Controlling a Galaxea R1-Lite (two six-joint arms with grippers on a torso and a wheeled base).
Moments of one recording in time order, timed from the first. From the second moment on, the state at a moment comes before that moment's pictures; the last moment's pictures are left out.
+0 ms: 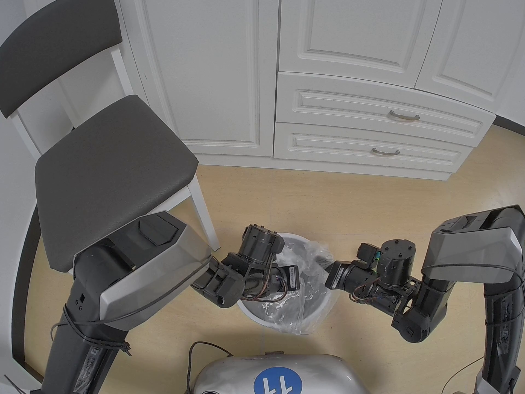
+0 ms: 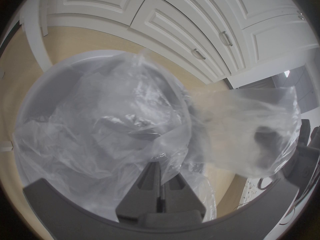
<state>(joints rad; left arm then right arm) -0.65 2.54 -1.42 -0.43 -0.19 -0.55 0.50 2.33 -0.59 -1.55 0.11 0.54</state>
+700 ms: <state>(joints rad) -0.62 2.53 -1.47 -0.33 -0.19 -0.57 0.50 2.35 -0.59 -1.55 0.11 0.54</state>
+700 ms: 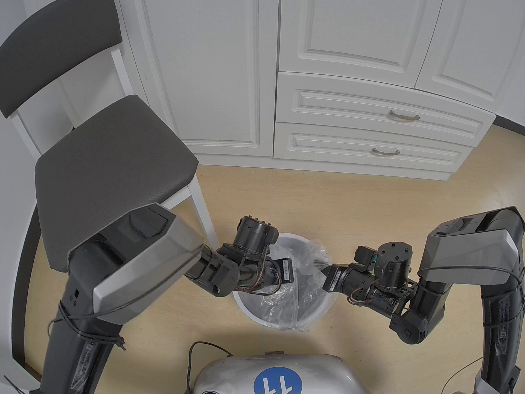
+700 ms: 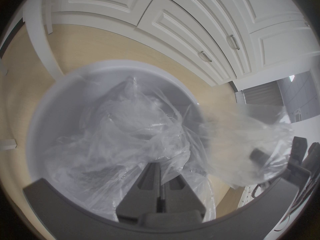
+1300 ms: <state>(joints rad) -0.52 2.16 -1.04 -0.42 -0.16 -0.54 0.49 2.27 -0.54 -1.55 0.10 0.40</state>
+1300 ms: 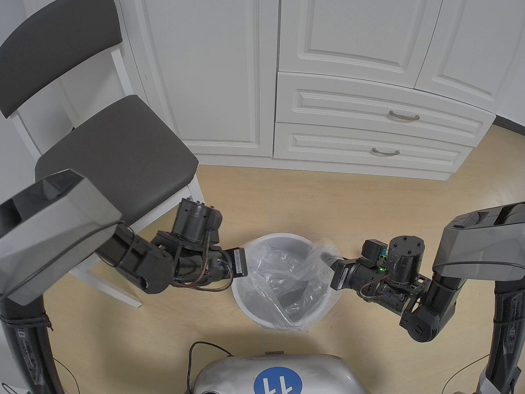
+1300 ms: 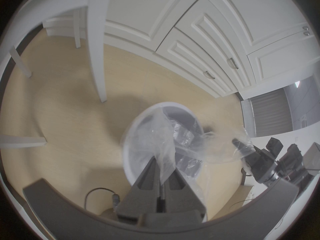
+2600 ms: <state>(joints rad) -0.28 2.05 -0.76 -0.43 -0.27 -0.11 0.48 2.07 -0.29 -1.15 -0.12 -0.16</state>
